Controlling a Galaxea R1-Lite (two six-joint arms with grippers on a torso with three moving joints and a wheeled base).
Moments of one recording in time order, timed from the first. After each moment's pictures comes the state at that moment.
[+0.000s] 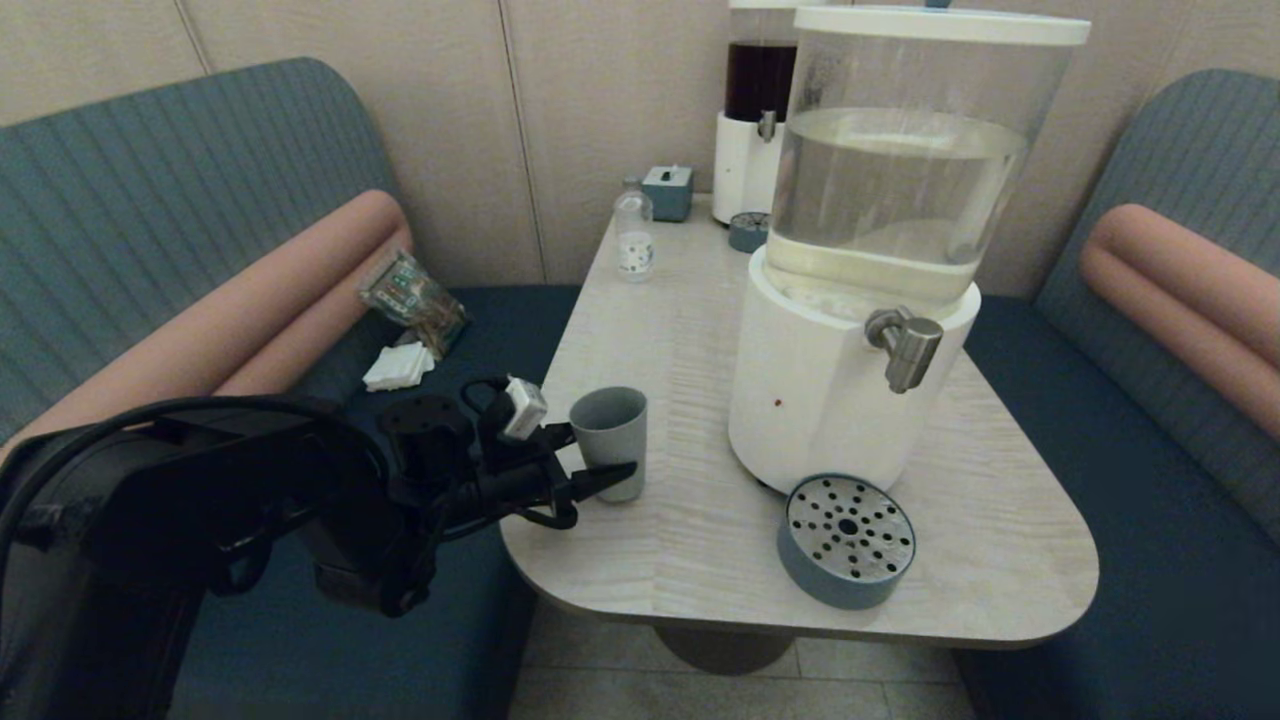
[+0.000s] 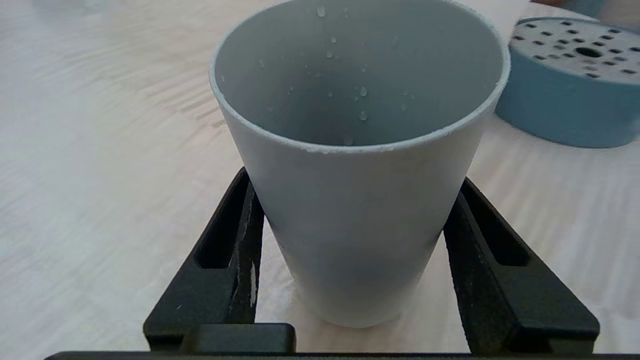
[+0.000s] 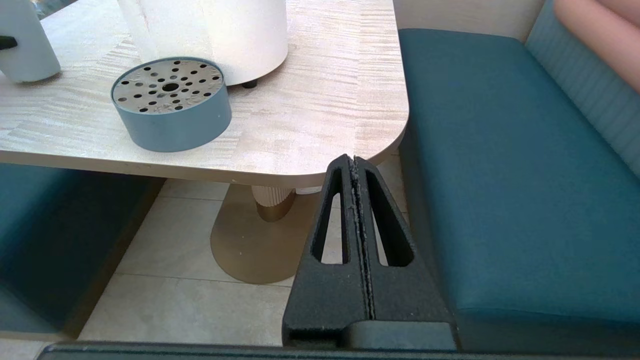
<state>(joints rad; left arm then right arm) -0.24 2.36 -0.93 -1.45 -0.81 0.13 -0.01 0.00 0.00 -0.05 -0.02 0.02</state>
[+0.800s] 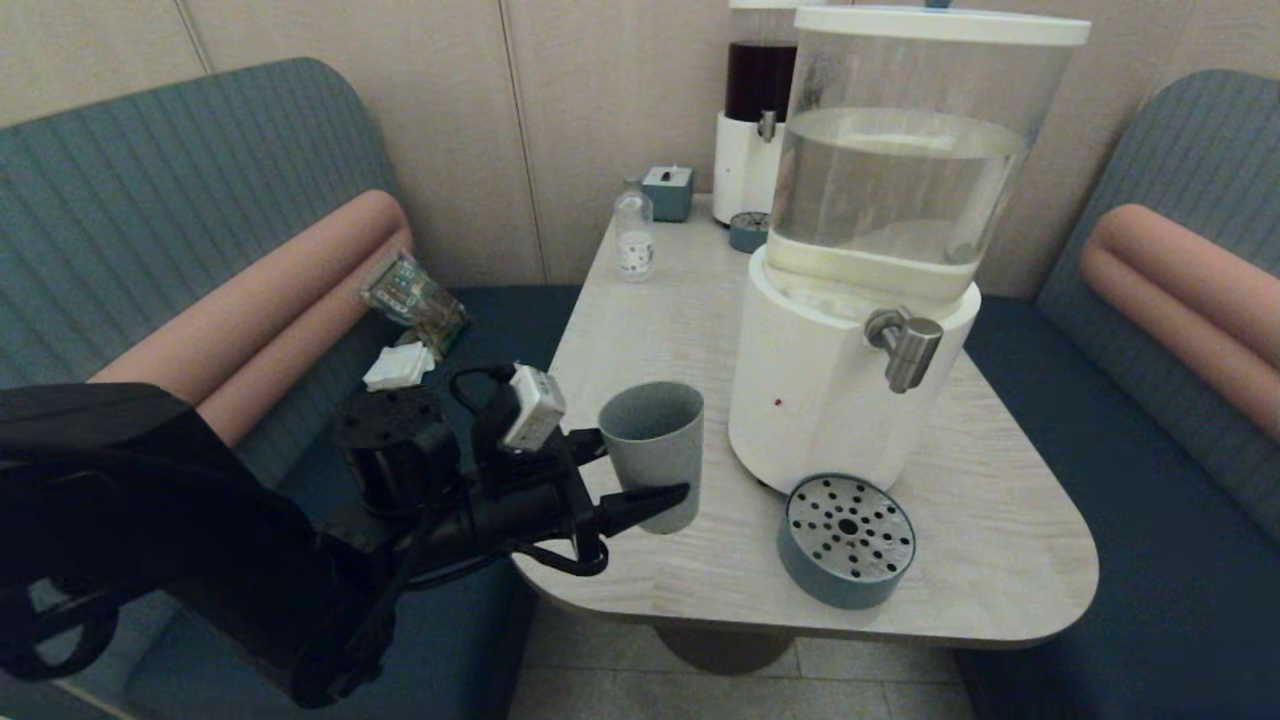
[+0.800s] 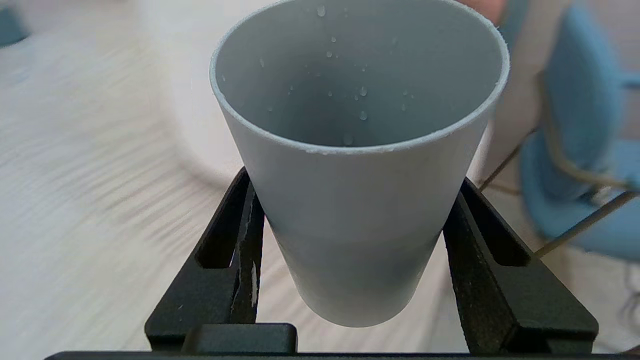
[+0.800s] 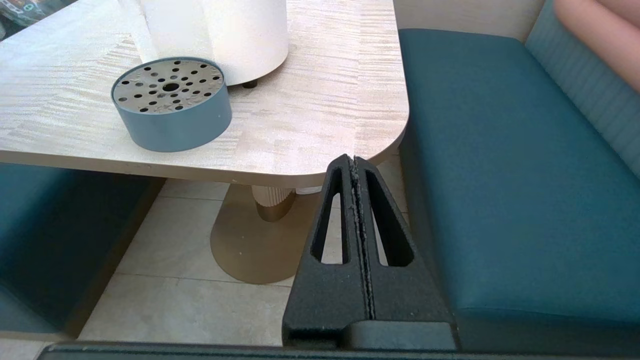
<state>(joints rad) -0.46 2.02 -0.63 -1.44 -0.68 0.07 -0.01 0.00 0.00 -0.05 -0.02 0.02</state>
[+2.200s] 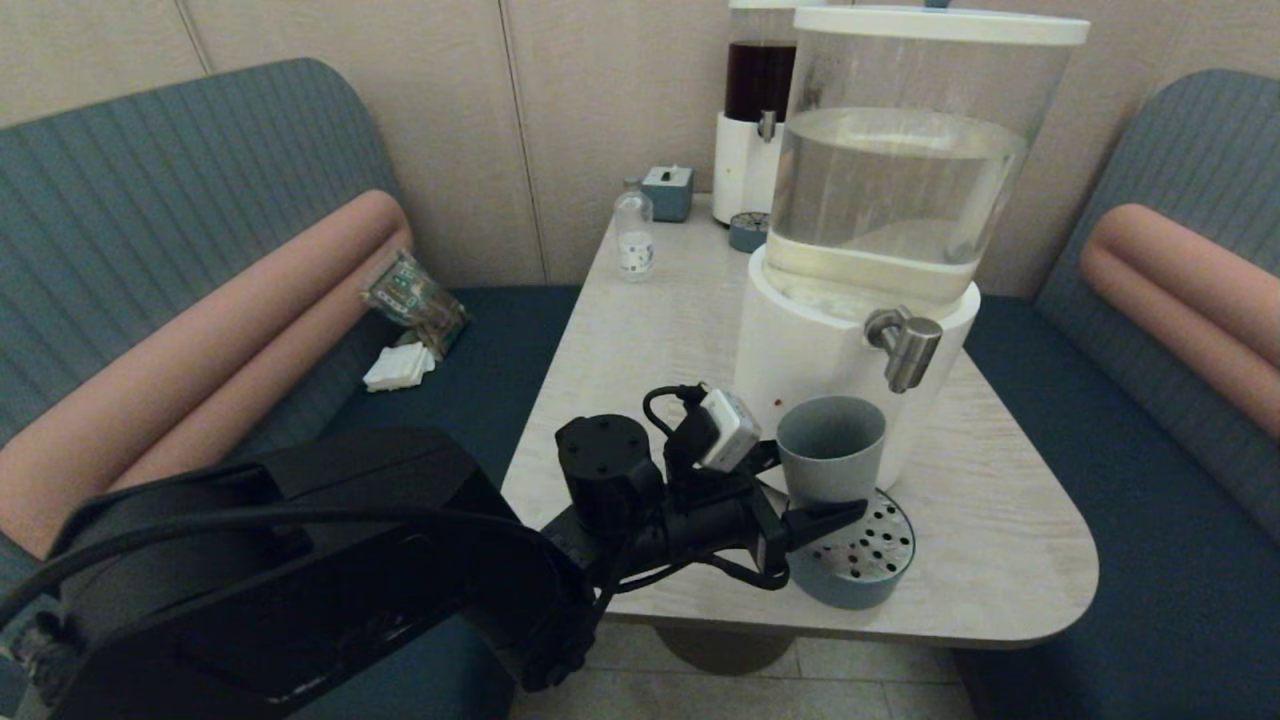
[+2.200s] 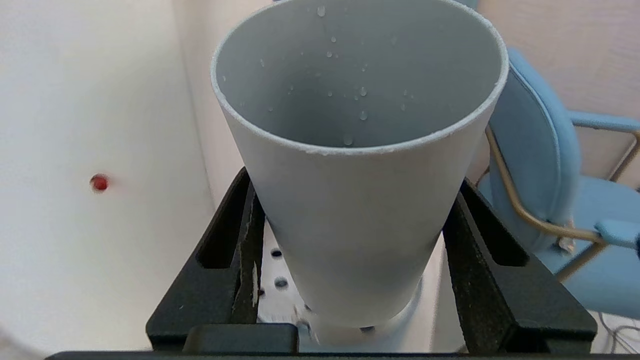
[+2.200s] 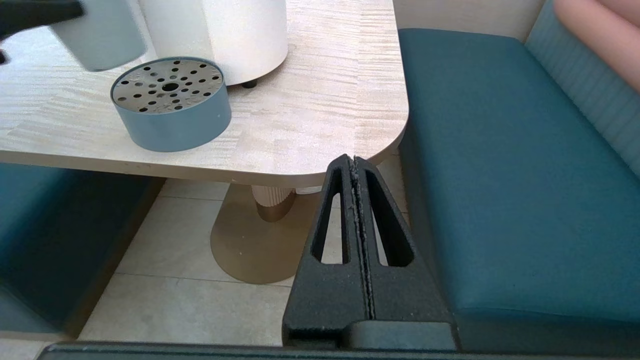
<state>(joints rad) -0.73 2.31 -1.05 -1.45 -0.56 0.02 -0.01 0.00 0.00 -0.05 -0.02 0.02</state>
